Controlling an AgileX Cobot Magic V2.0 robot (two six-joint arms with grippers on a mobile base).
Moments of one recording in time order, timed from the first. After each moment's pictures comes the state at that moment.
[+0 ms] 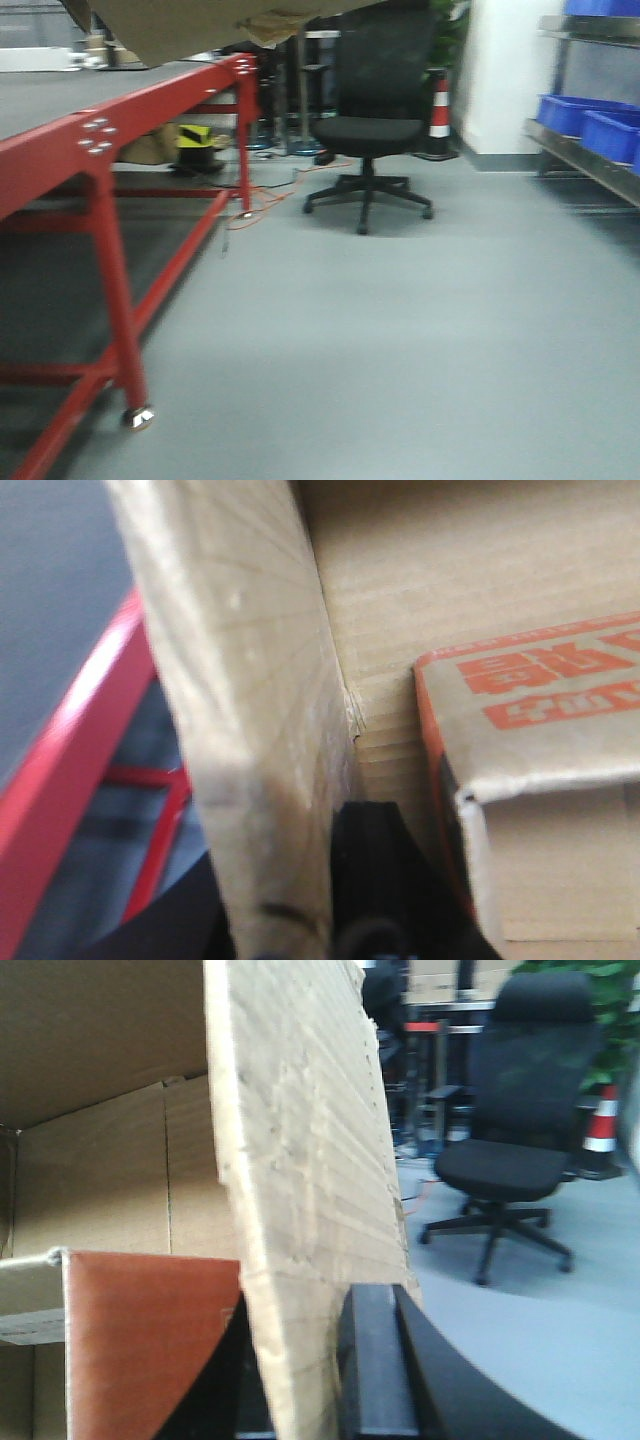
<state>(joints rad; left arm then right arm) -0.53 1.46 -1.65 0.73 0.95 -0.78 0.42 1.35 -1.49 -0.65 0.33 0.74</state>
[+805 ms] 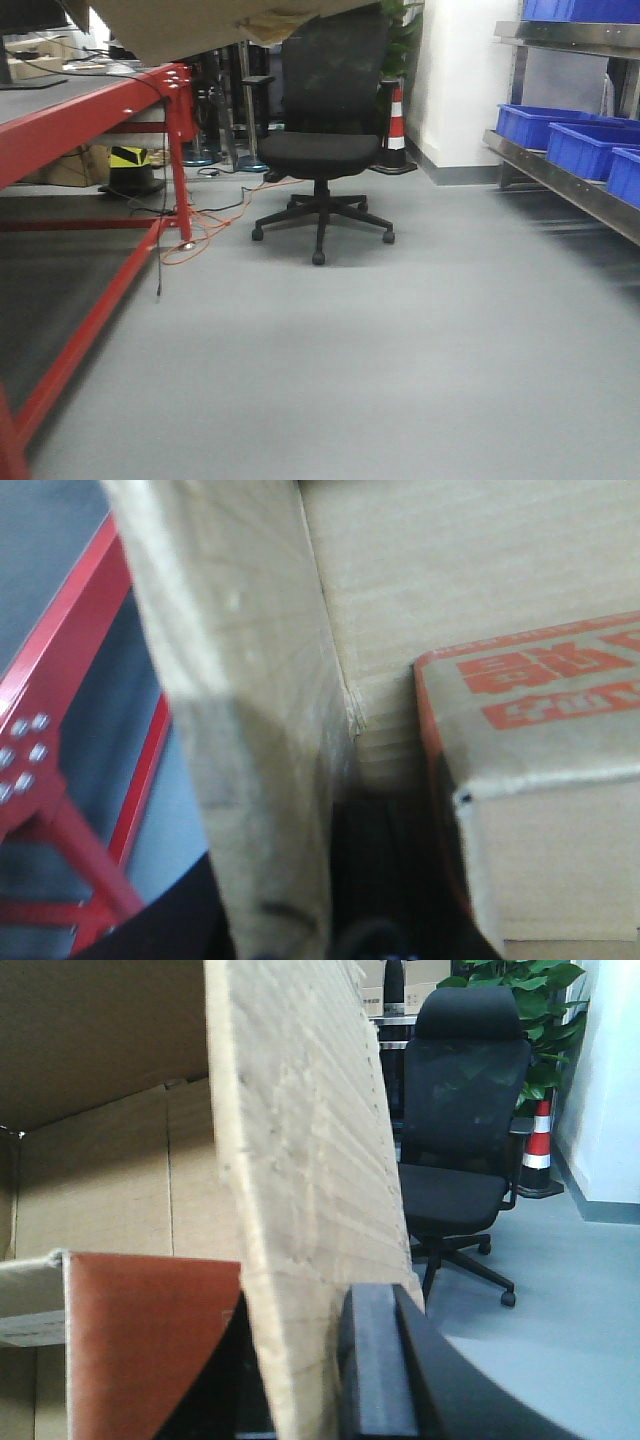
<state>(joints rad) -0.53 1.46 -1.65 0.73 0.95 -0.78 0.42 1.35 -1.49 -0.65 0.32 0.74</state>
